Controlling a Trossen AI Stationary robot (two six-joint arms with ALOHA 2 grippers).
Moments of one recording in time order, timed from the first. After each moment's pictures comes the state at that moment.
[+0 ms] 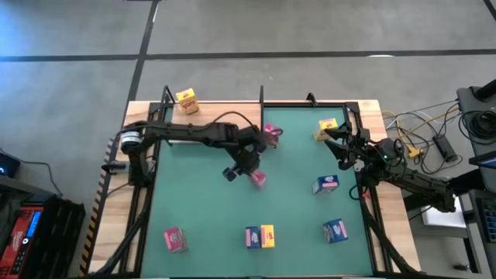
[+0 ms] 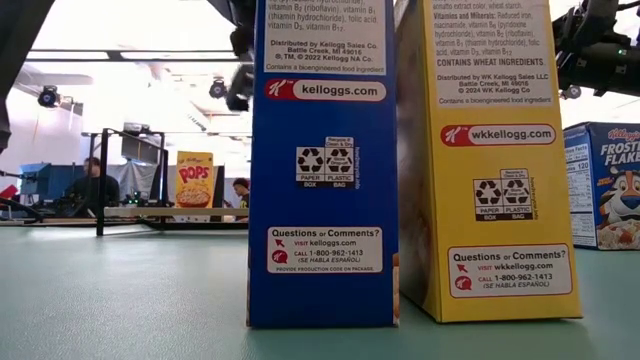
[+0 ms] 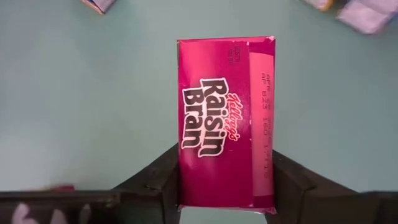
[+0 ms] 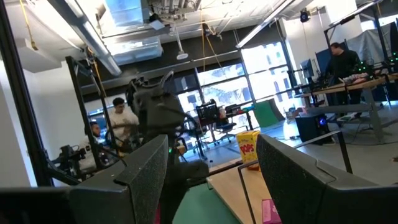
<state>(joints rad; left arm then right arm) 0.17 1.85 1.46 -0.71 0.38 0.91 -0.48 0.06 0.01 0.40 -0.21 0.34</state>
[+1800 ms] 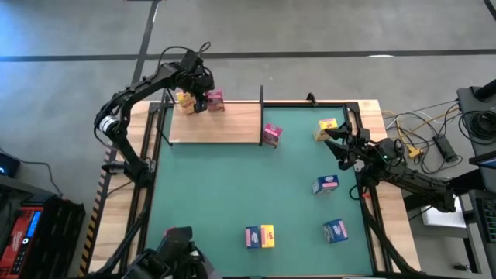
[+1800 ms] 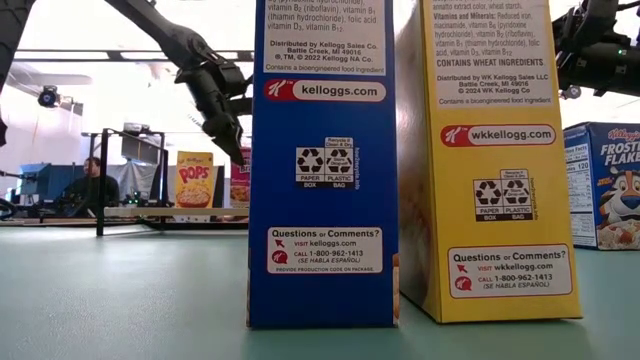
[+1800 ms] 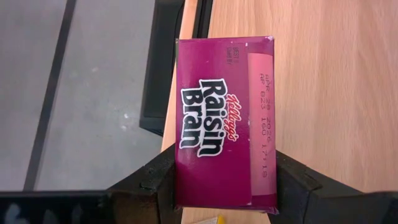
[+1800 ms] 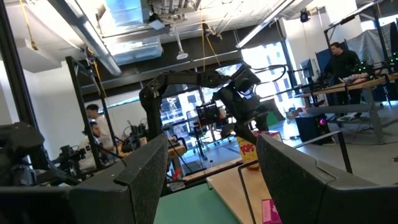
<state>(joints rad) 0.97 1.71 1.43 -0.78 0.24 0.81 -0.48 0.06 0.01 0.40 -0.21 0.34</state>
